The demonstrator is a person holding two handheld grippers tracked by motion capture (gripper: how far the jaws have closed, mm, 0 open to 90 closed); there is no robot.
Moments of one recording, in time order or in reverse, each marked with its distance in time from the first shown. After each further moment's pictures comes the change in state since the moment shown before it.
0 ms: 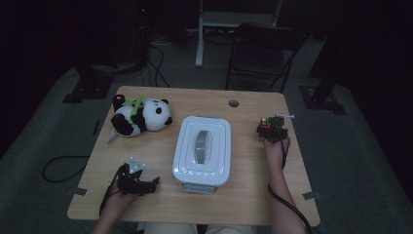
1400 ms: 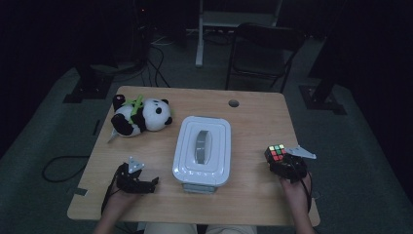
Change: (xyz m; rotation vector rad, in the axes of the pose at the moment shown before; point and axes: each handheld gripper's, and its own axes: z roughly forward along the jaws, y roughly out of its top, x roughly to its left) left arm 0.004 0.000 0.000 0.002 -0.013 0.011; right arm -0.015 -0.098 -0.135 -0.109 0.102 -0.227
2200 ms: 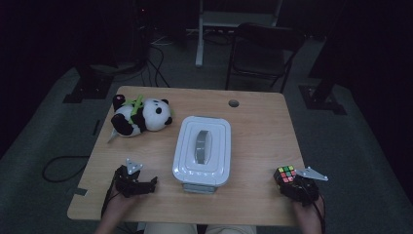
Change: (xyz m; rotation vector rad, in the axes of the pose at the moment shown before) left arm -0.006 -0.004 -0.004 0.004 0.065 -0.065; right arm -0.015 -0.056 -0.028 0.102 -0.007 0.012
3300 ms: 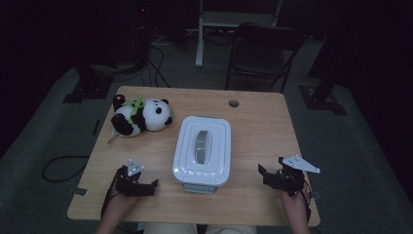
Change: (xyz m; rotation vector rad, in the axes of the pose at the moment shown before) left arm 0.002 -0.001 -0.001 -0.001 -0.056 0.059; right arm 0.046 0.045 -0.007 -0.262 0.199 -0.038
